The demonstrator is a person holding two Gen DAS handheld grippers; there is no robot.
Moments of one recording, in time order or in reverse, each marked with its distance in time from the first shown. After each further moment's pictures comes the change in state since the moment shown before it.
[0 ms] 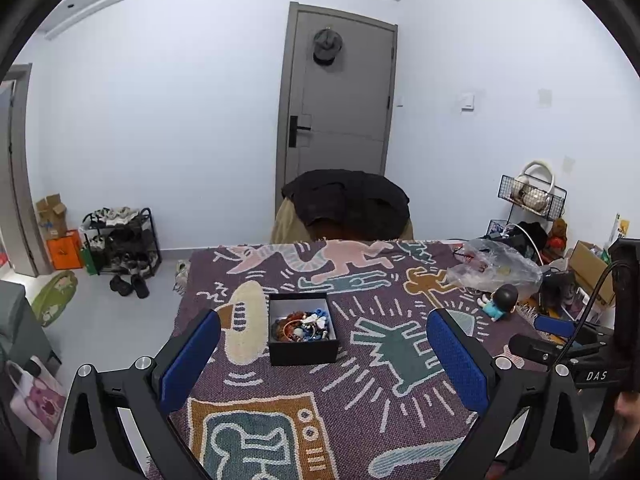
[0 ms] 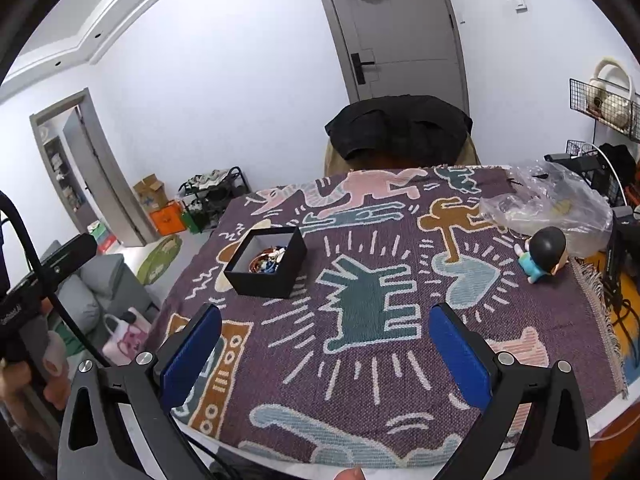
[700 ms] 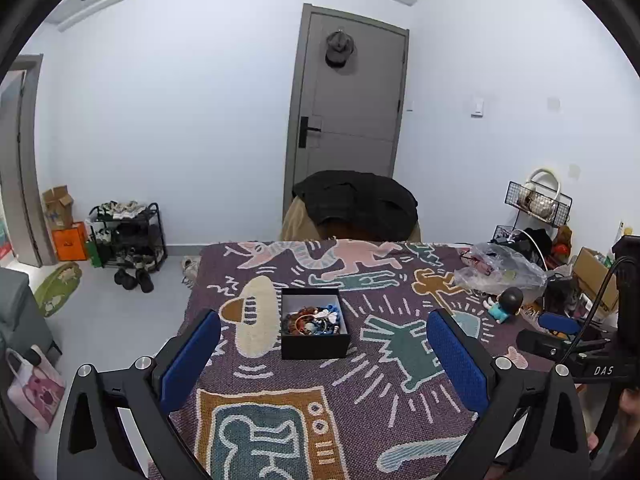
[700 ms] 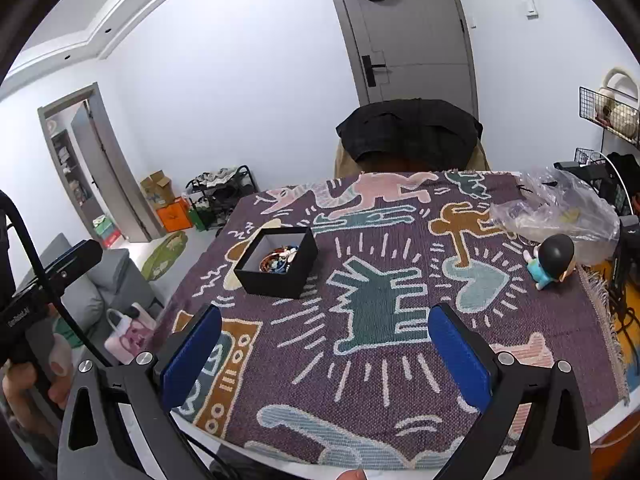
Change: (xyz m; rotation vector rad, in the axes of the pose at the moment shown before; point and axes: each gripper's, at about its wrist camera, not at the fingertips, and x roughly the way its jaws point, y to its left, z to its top) left arm -0.009 0.015 -0.007 -0.035 -0.010 0.016; right arm -0.002 0.012 -0.001 -0.034 -0.015 0.017
